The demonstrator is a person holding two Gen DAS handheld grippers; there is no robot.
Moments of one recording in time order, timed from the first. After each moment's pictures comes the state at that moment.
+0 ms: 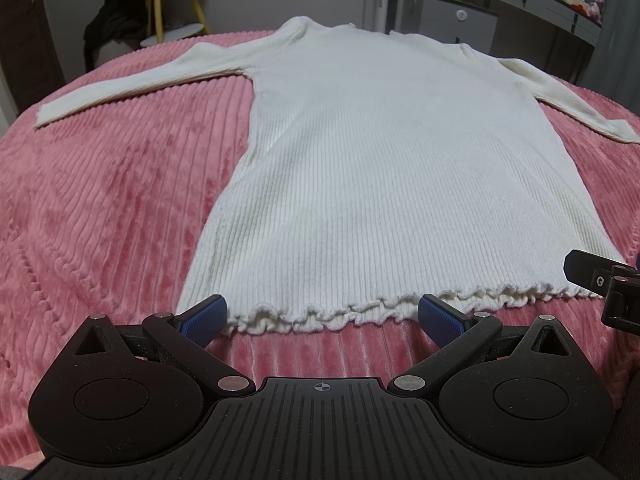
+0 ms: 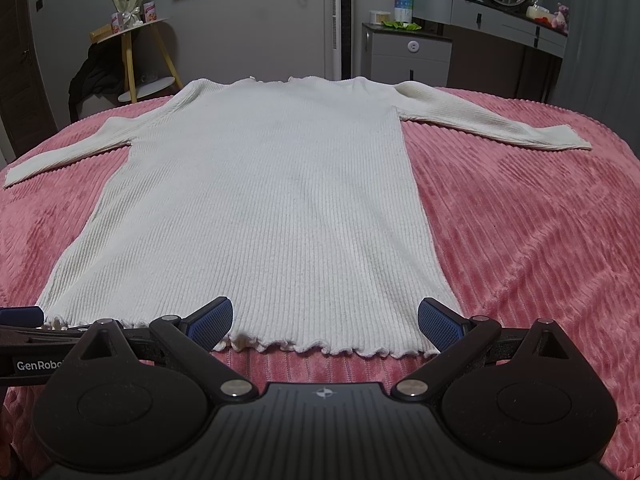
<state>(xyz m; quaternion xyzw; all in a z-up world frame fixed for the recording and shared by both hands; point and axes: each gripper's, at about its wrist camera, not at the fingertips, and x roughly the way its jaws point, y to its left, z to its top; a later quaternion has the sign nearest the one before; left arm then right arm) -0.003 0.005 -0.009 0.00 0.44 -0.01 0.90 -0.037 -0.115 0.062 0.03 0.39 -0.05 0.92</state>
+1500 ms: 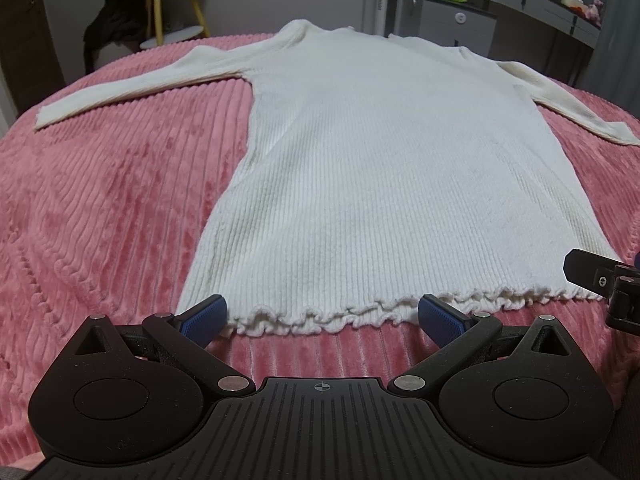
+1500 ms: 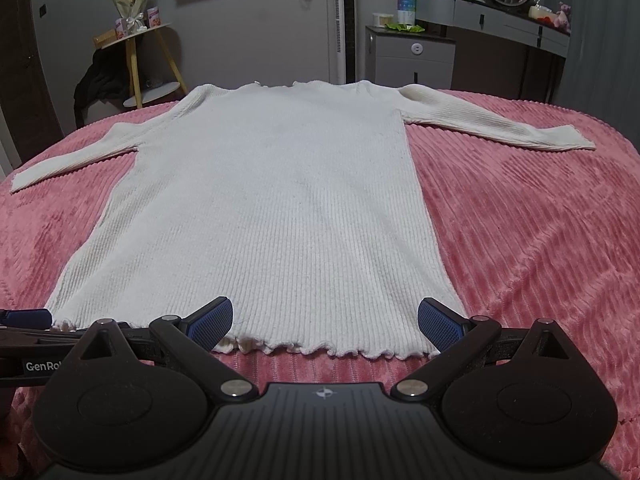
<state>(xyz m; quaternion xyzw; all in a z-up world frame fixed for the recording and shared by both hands) -0.003 0.005 -0.005 0.00 0.43 -0.01 0.90 -0.039 -0.117 0.065 0.04 0.38 -0.04 0.92</state>
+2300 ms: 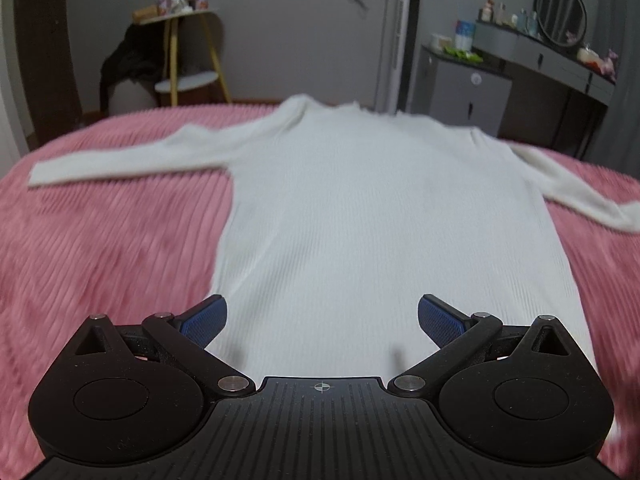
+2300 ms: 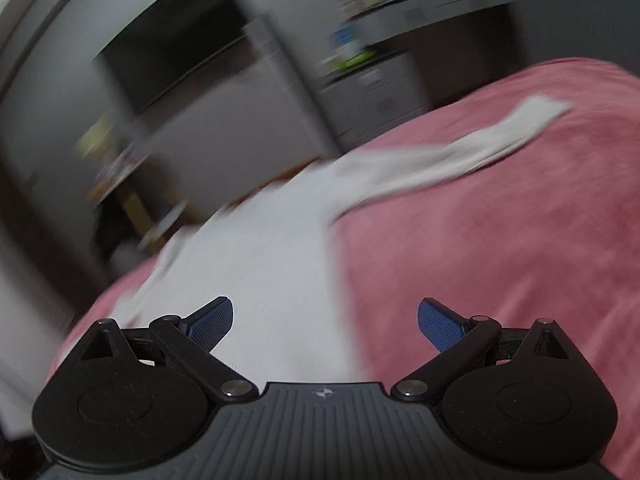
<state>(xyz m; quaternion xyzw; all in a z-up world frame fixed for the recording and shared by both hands) 0.086 -0.031 0.033 -0.03 0.36 0.02 0.93 0.013 -0.310 0.090 0.27 0.27 -0.05 0.92</state>
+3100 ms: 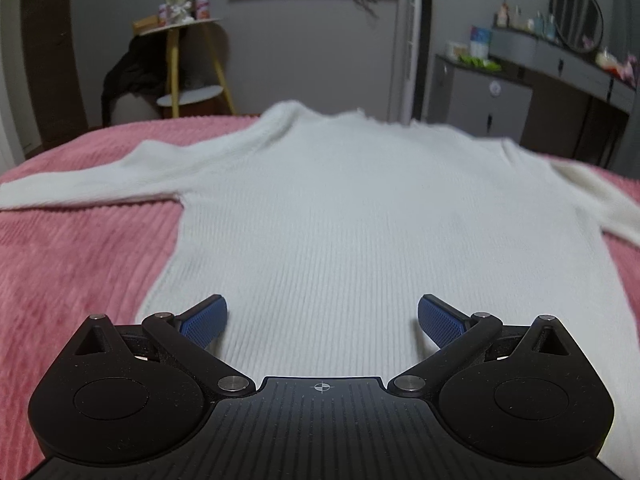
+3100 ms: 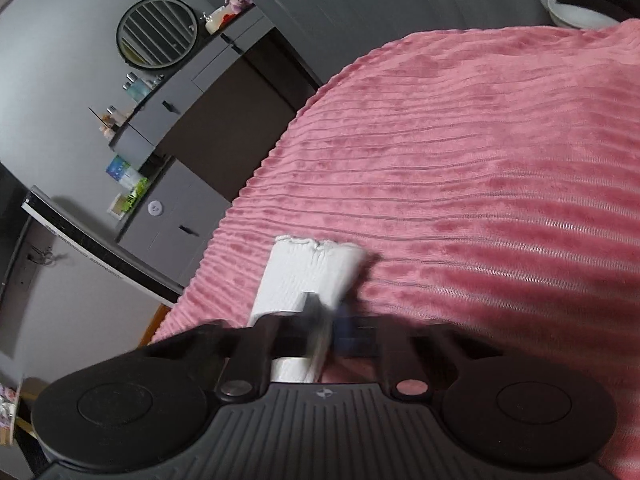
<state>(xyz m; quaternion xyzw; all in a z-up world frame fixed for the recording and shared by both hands) 0.170 -0.054 -0.014 -0.01 0.35 0.05 0.94 0.177 -0.621 -0.012 0.43 0.21 -0.29 0.83</state>
